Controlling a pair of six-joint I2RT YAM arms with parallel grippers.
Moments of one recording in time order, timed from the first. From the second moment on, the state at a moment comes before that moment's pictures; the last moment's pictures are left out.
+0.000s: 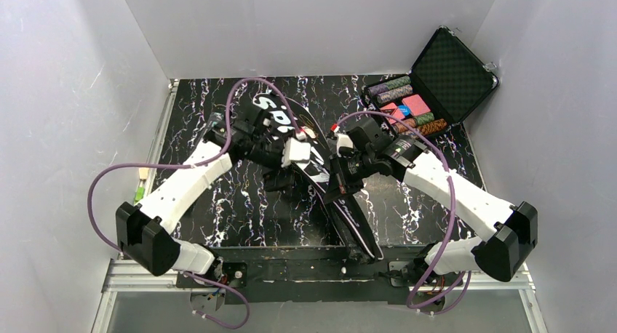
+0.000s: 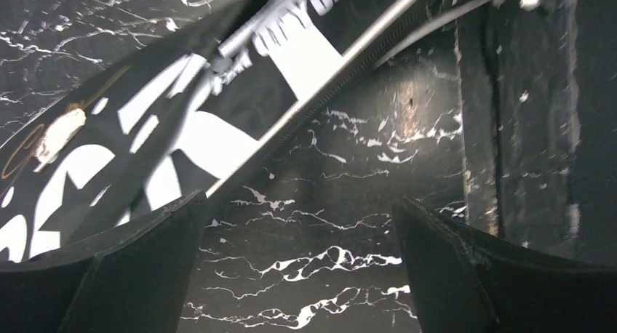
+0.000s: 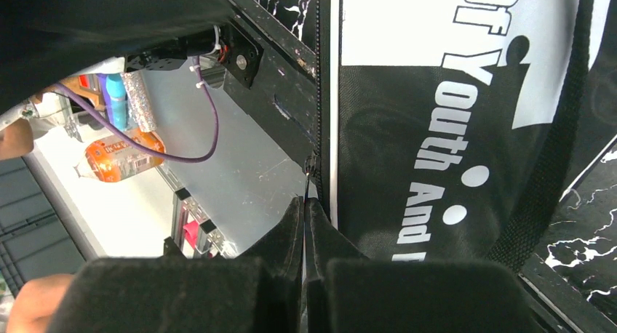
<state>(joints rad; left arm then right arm) -0.54 1.39 1.35 -0.96 0.67 0.94 0.79 1.32 1.22 -0.86 -0.55 0.56</state>
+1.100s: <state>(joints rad) -0.73 1.42 1.20 -0.60 0.45 1.27 0.74 1.19 1.19 -0.82 -0.59 0.61</state>
